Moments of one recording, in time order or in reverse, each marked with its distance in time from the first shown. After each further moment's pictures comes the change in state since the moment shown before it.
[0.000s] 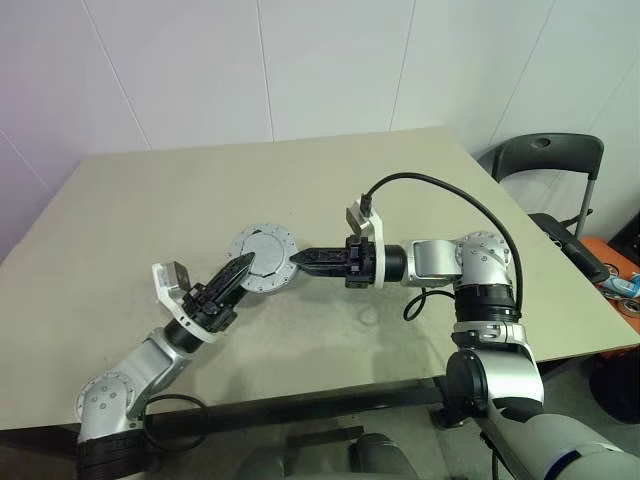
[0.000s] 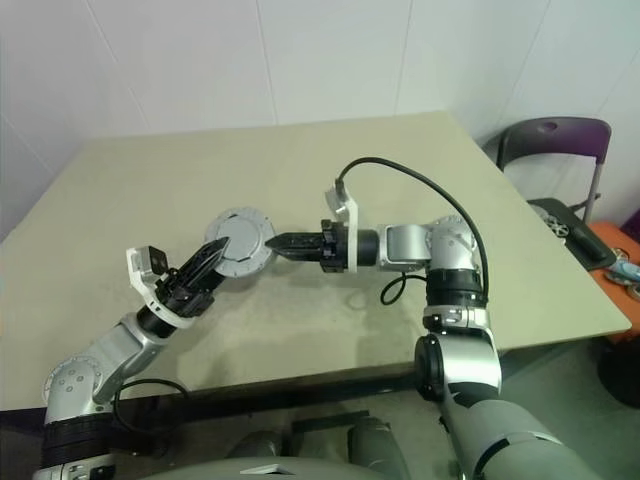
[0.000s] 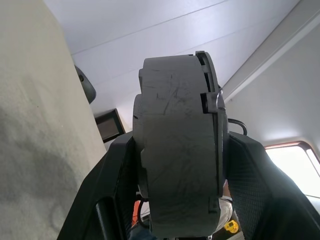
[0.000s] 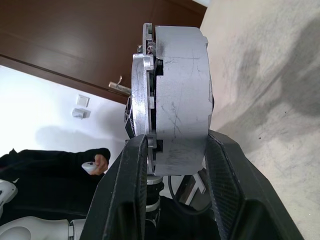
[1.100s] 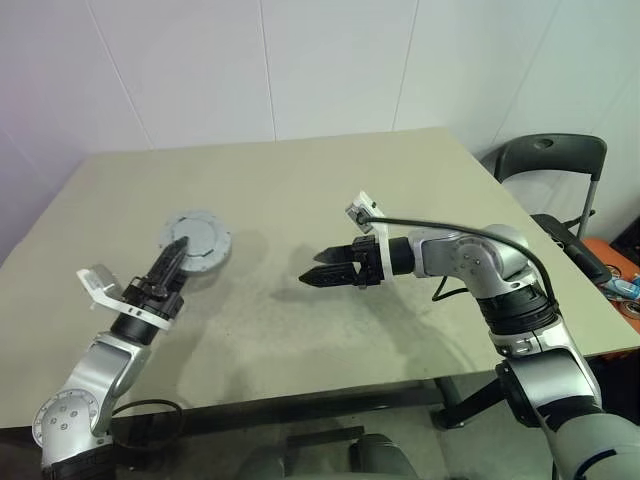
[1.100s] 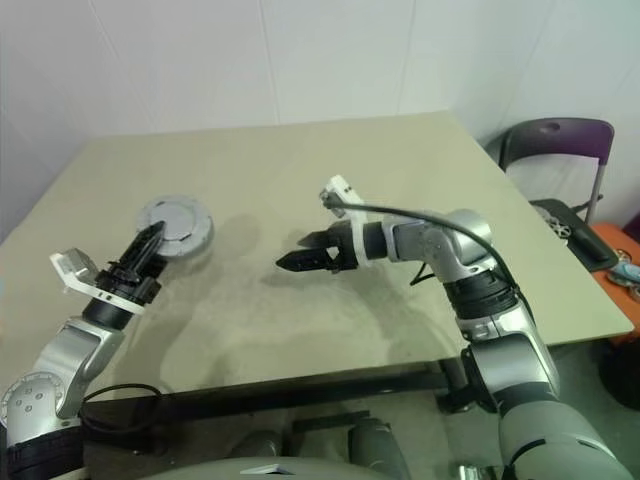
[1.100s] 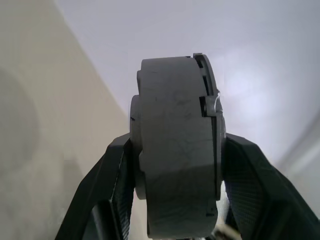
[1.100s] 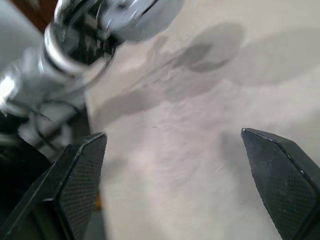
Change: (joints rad) left arm 0.037 0.014 0.180 -0.069 -0.039 -0.290 0.292; right arm 0.020 -0.325 0.583 -0.336 -0.588 -0.652 0.643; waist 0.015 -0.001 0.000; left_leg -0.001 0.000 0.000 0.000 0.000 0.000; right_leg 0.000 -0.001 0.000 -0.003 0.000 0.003
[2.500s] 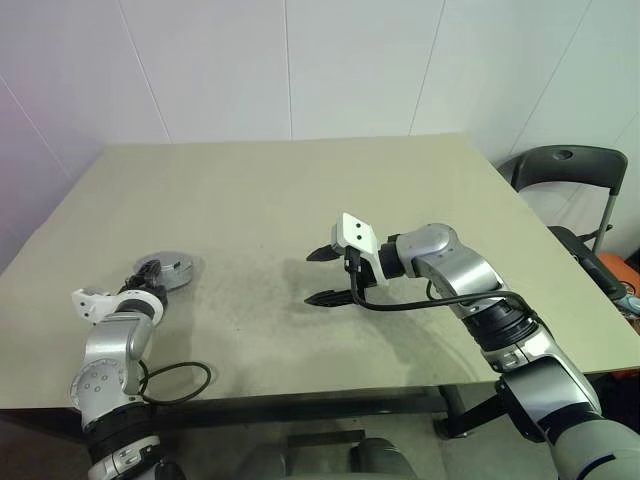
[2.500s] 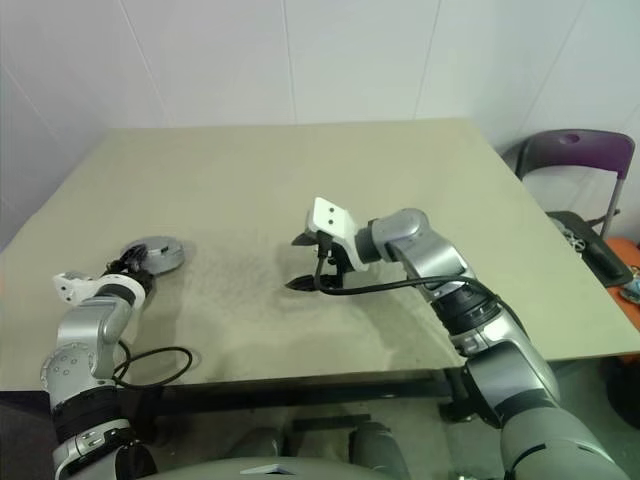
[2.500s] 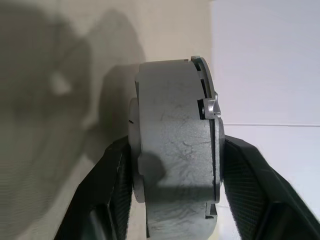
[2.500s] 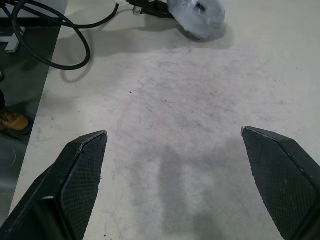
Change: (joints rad) left arm -0.217 -0.144 0.116 0.216 0.163 -0.207 0.605; right arm 0.055 0.024 0.096 0.062 -0.396 -0.455 0.216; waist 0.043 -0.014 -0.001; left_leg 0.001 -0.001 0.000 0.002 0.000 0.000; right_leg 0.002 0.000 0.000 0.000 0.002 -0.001
